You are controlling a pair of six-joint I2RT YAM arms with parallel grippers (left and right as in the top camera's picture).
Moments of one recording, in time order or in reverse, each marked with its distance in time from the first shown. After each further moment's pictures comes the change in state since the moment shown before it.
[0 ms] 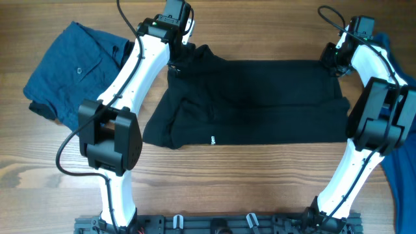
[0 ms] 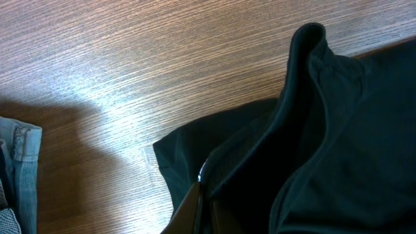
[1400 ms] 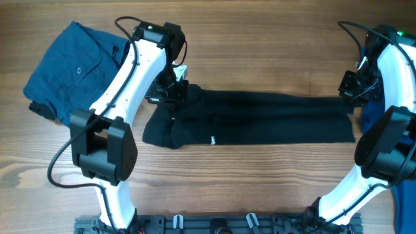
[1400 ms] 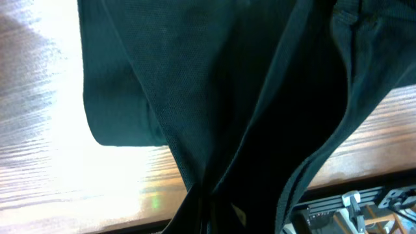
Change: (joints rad) left arm -0.008 -0.088 -0.074 -0.603 0.199 -0.076; right arm -0.048 -0.292 -0.021 -0.793 0.198 0.007
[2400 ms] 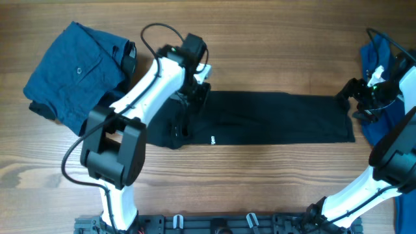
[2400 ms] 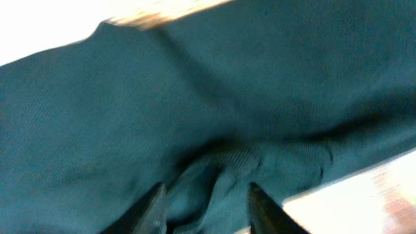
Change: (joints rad) left arm -0.107 -0.002 -0.235 0.536 0.064 -0.011; right arm -0.209 -0.003 -0.190 0.266 -0.431 -0.138
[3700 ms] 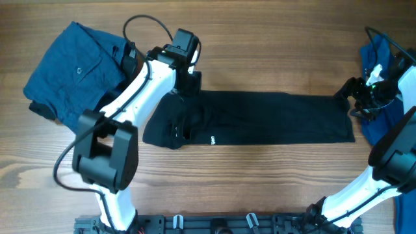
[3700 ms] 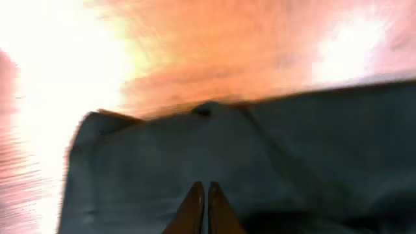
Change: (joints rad) left arm 0.045 -0.058 -0.048 0.161 -0.154 -0.126; right arm 0.005 0.000 0.000 0.010 -0.019 -0.003
